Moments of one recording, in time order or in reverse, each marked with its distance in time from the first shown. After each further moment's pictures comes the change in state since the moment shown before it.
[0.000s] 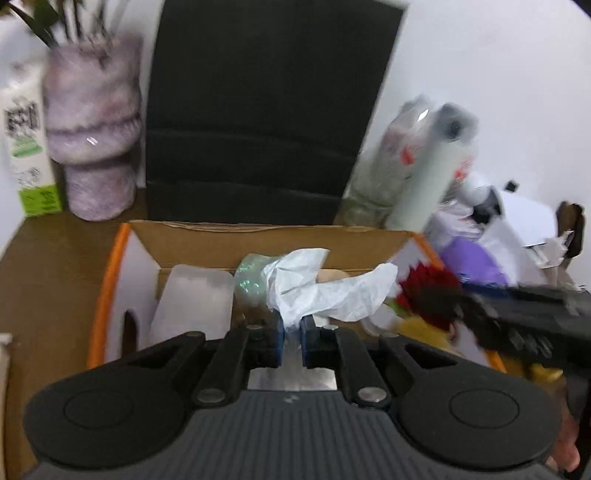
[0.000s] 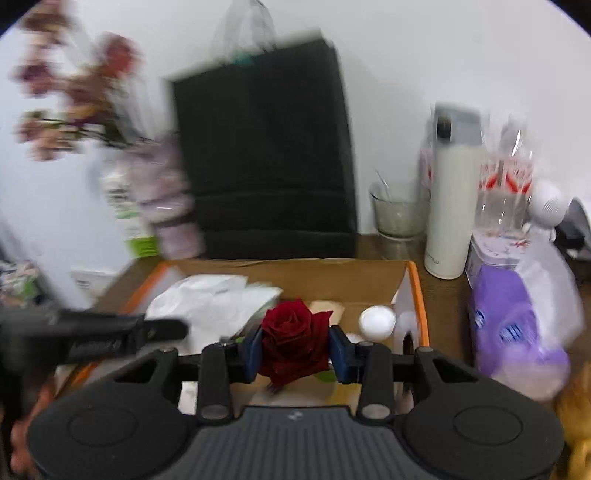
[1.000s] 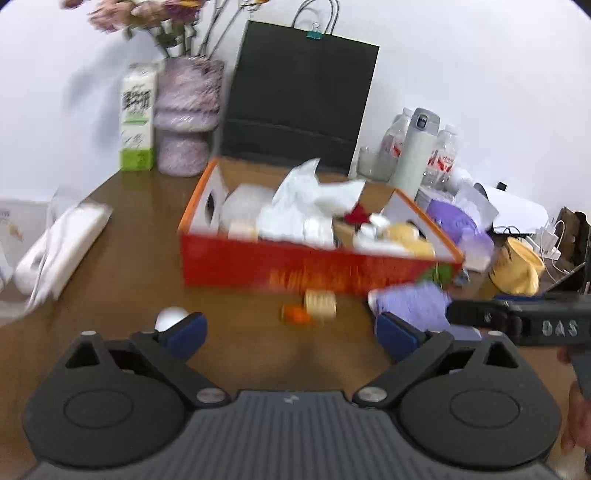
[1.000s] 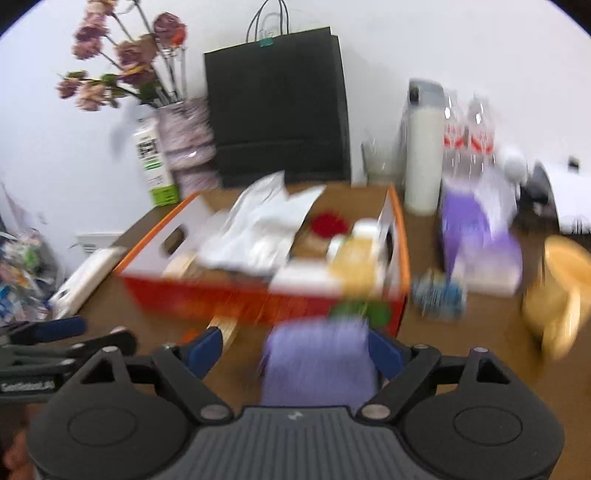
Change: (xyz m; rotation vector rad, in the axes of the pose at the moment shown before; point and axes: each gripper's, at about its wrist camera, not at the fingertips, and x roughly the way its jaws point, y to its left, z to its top) left arm -0.164 -0.027 -0.209 -0.074 -0.202 0.128; right arm -0.145 0.019 -0.168 -0.021 -0.016 0.038
